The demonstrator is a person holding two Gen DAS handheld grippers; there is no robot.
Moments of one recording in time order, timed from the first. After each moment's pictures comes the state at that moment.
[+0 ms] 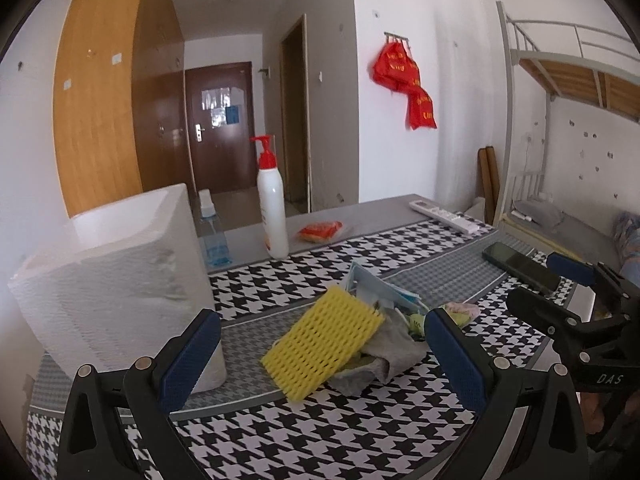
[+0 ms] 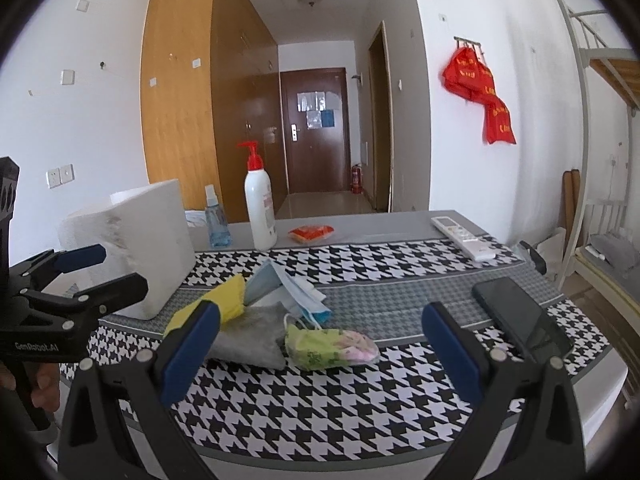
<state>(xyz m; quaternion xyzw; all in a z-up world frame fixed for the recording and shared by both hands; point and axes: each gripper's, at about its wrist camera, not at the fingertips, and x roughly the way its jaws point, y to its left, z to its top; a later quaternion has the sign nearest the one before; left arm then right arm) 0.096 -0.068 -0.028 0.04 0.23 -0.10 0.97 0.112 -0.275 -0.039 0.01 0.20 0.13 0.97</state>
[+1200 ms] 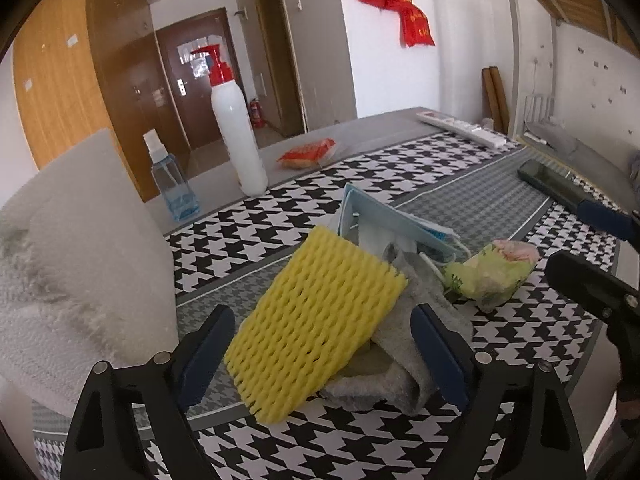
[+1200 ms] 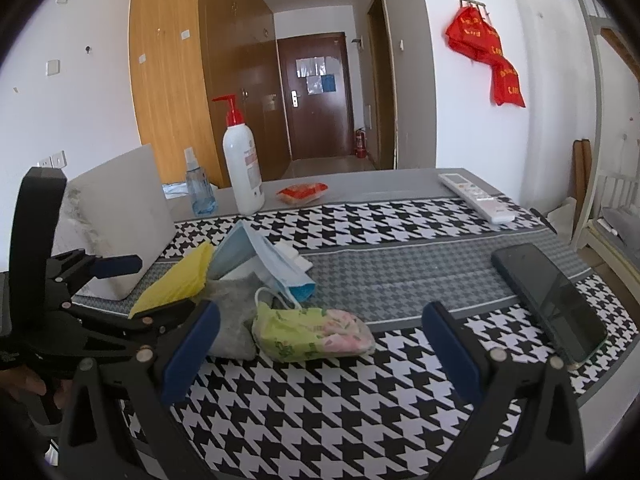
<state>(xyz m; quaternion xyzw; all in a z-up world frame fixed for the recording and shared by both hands) 0.174 -0.102 -0.084 0.12 0.35 -0.09 0.93 0.155 -0.281 -0.065 0.02 0.26 0.14 0.95</state>
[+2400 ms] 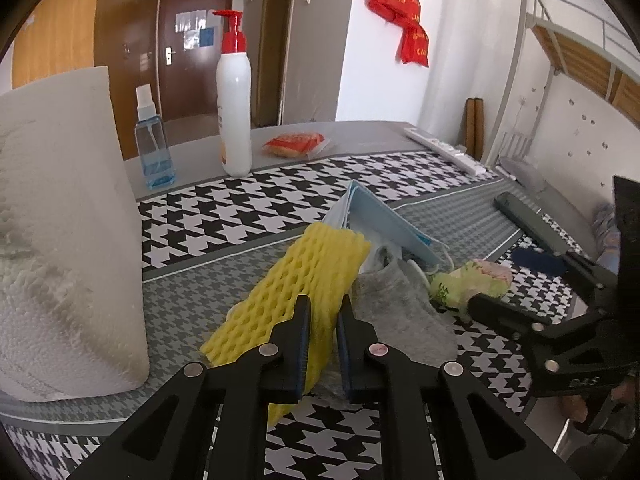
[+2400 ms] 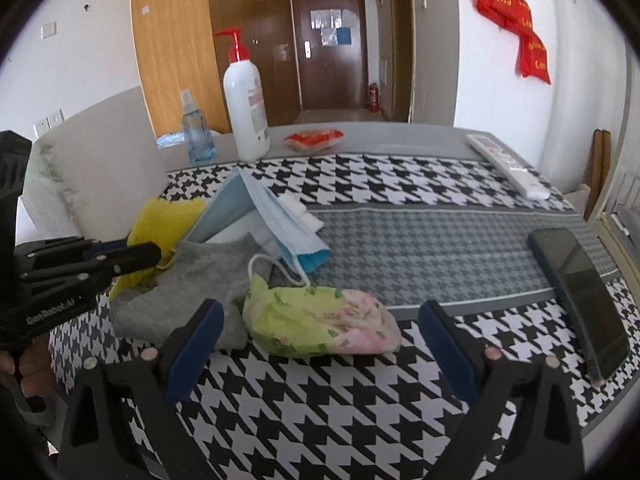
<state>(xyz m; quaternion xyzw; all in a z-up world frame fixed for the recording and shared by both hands) 0.178 -0.071 -0.086 0.00 0.36 -0.16 0.92 0.194 -0.264 -0.086 -0.02 0.36 0.16 0.92</state>
